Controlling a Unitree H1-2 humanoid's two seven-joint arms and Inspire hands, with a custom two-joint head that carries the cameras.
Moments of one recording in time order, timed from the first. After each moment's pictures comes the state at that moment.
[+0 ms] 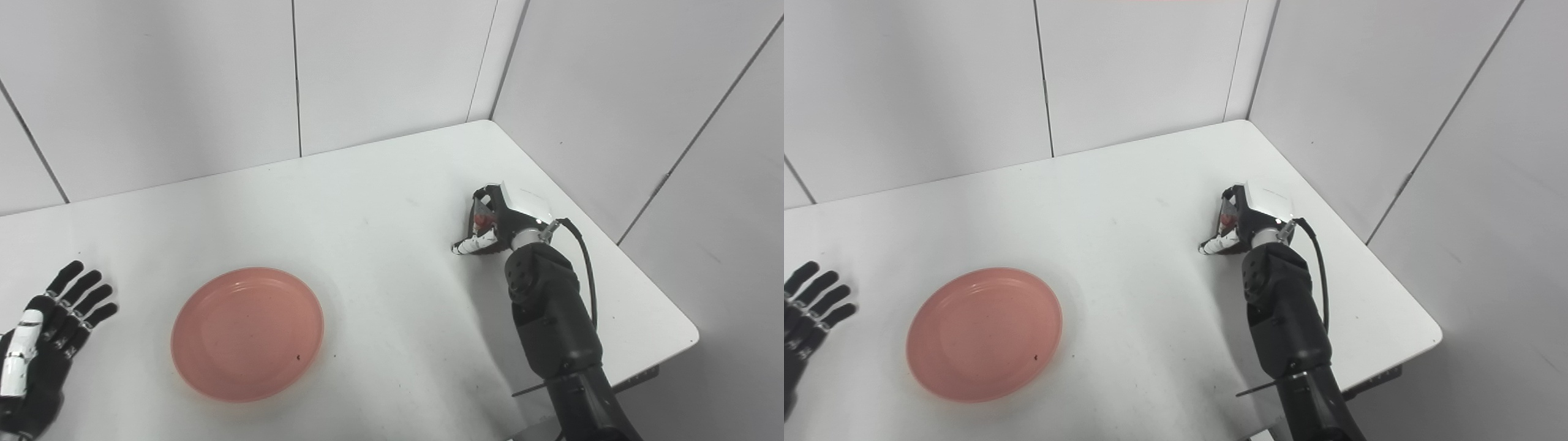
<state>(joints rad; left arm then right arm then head) -0.30 0.24 0.07 0.26 -0.38 0.02 -0.41 -0.36 -0.32 -0.23 0.01 -1.12 0.47 0.37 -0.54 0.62</state>
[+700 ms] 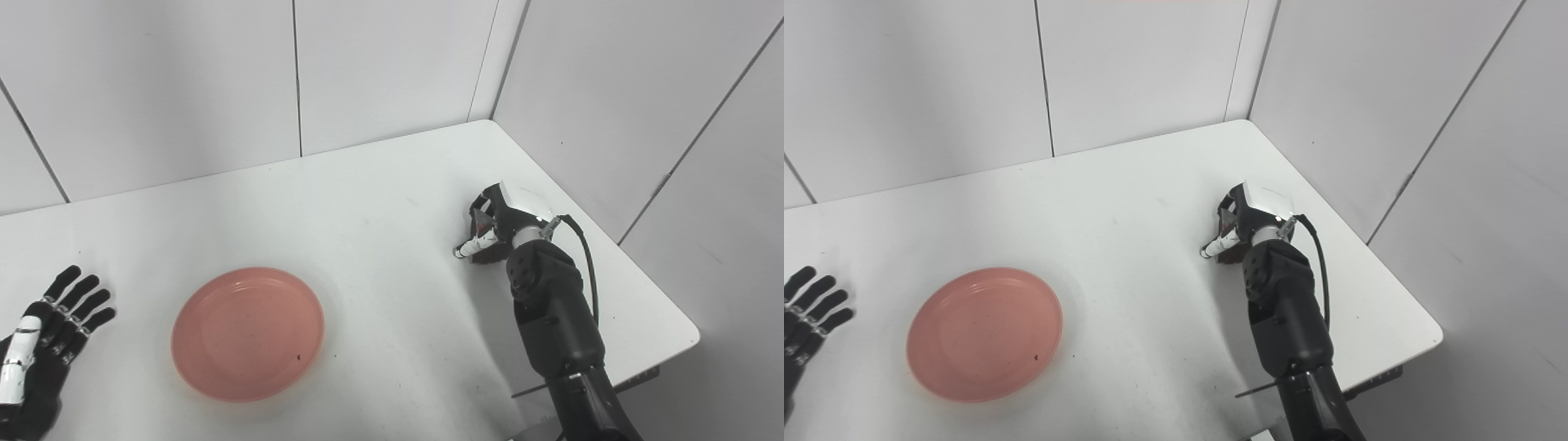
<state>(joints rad) -0.28 0.24 0.06 0.23 -0.37 0.03 -0.39 -0.35 -0.33 -0.21 -0.09 -1.09 0.47 0.43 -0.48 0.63</state>
